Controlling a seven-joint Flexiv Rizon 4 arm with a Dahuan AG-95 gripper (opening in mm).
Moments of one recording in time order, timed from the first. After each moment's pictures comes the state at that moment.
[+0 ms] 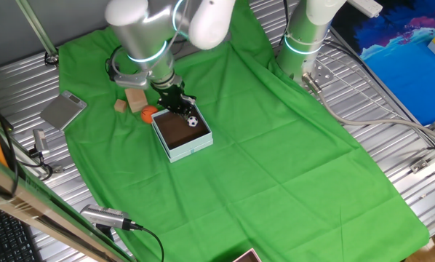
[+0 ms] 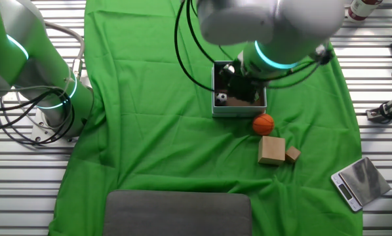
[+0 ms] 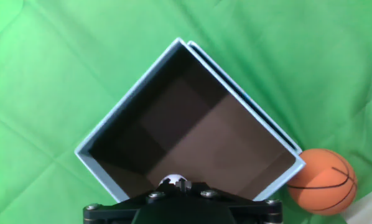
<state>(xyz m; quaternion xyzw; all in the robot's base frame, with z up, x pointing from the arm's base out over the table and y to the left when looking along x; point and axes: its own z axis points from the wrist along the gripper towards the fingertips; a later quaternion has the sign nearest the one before) 0.460 0.033 0.070 0.39 -0.92 -0.09 0.06</state>
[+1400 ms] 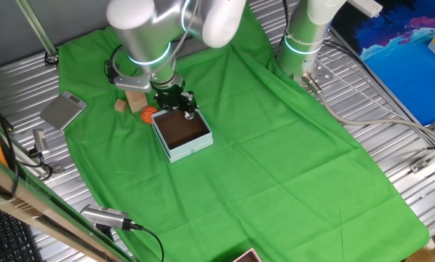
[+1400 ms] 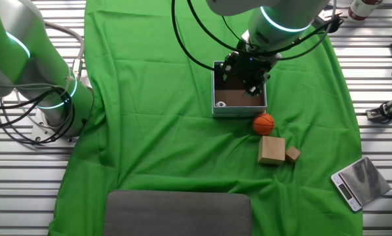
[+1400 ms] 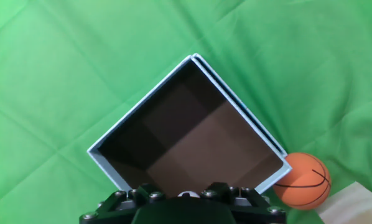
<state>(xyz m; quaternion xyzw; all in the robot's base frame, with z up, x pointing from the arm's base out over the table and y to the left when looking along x) 0.469 0.036 0.097 0.42 -0.91 -0.05 0.06</state>
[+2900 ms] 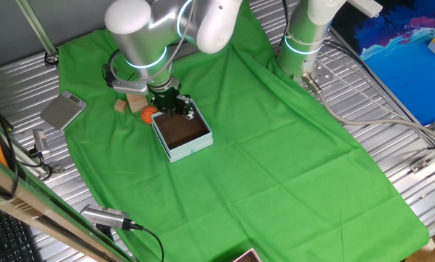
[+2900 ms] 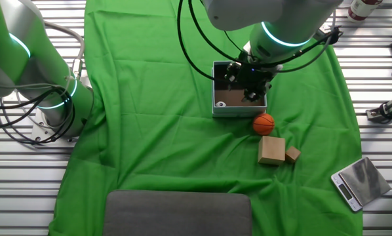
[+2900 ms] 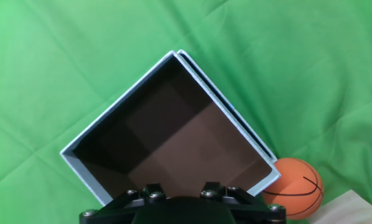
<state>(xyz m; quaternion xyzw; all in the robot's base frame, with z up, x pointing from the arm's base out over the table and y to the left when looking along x) 0.479 0.024 0.073 0.42 -0.90 -0.06 0.06</state>
